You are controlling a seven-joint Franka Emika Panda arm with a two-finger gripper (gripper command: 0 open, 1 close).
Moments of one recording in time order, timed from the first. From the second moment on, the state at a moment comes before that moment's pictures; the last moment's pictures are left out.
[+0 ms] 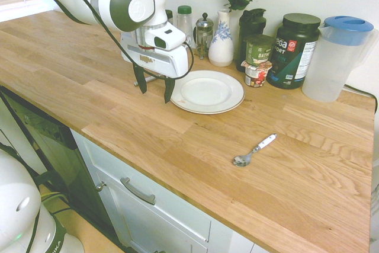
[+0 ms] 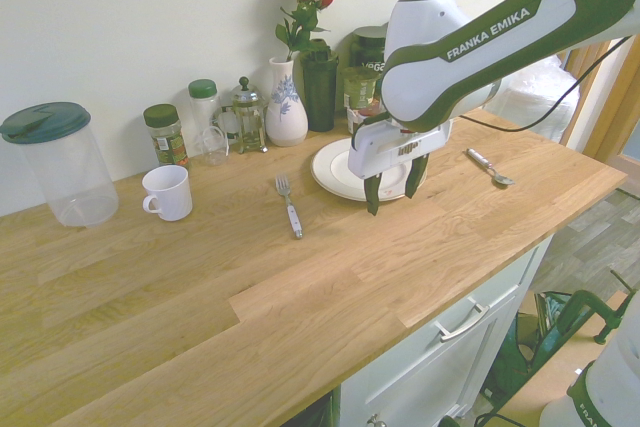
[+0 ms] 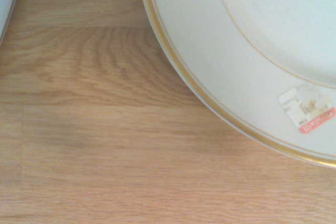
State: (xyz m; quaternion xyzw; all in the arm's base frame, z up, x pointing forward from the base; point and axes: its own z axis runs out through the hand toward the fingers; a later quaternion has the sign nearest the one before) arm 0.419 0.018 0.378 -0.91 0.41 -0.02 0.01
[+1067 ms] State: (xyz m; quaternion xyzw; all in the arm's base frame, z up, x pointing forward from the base) arm 0.433 -0.260 0.369 -0.87 0.50 0.01 0.00
